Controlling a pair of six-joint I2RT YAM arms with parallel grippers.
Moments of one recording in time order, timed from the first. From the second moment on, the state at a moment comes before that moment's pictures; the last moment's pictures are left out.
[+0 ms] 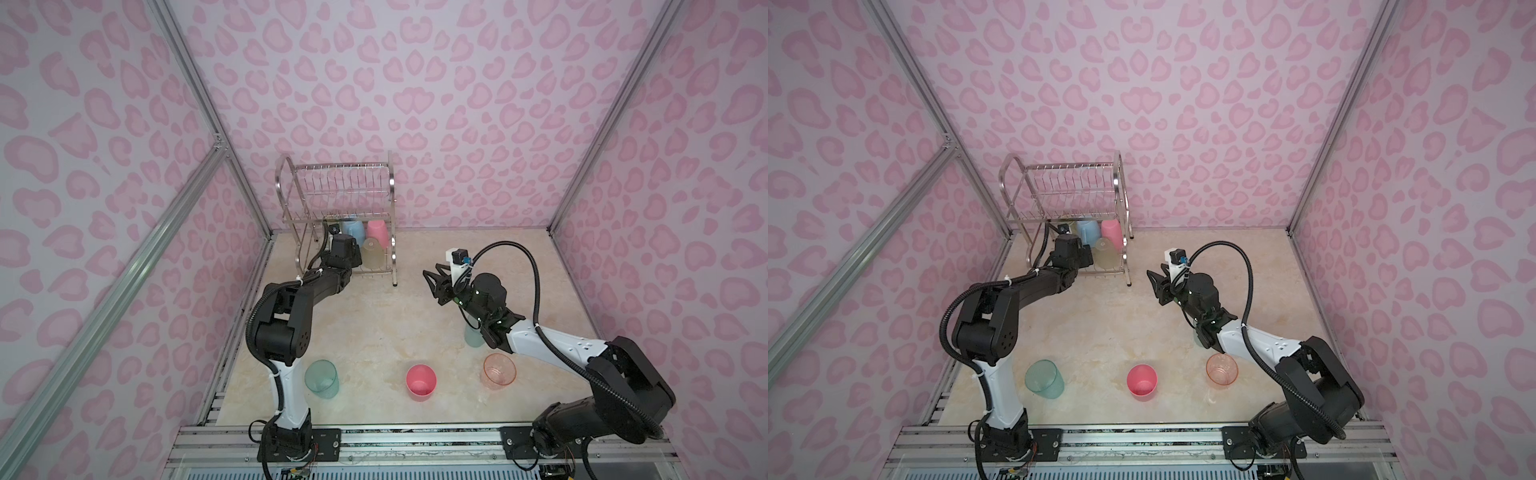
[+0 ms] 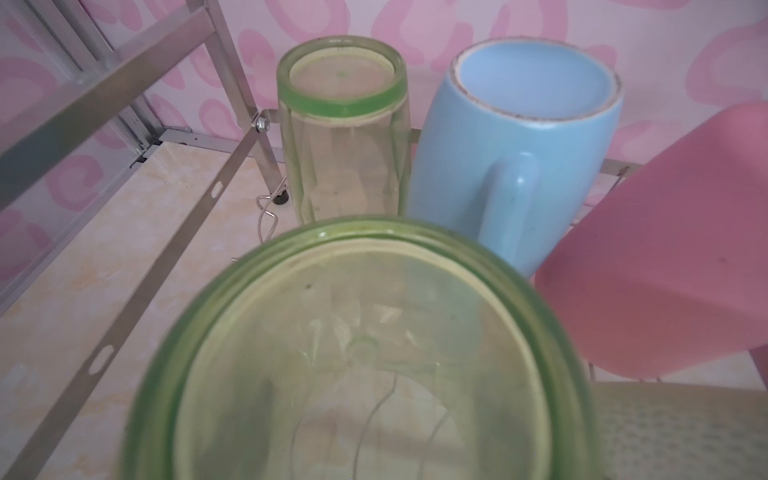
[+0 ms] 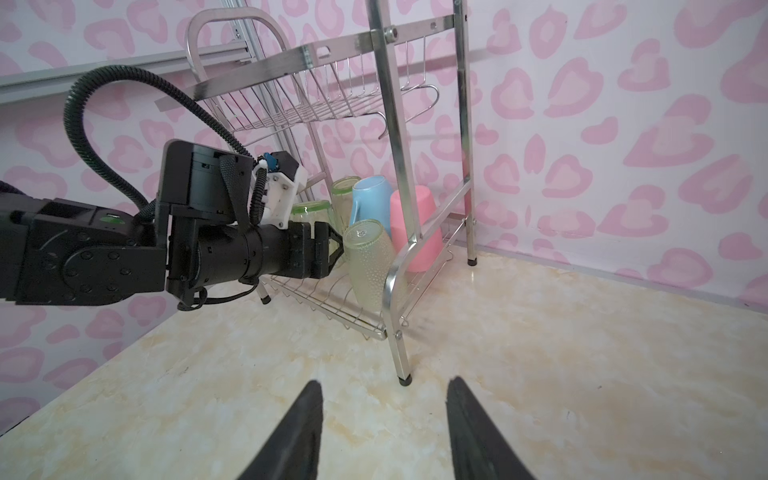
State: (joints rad) left arm -0.23 2.00 1.29 0.13 -0.36 -0.26; right arm 0.59 1.46 0.74 0.62 -0.09 0.21
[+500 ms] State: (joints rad) left arm -0.23 2.05 1.41 -0.04 -0.35 -0.26; right arm 0.58 1.46 0.73 0.62 -0.10 0.21
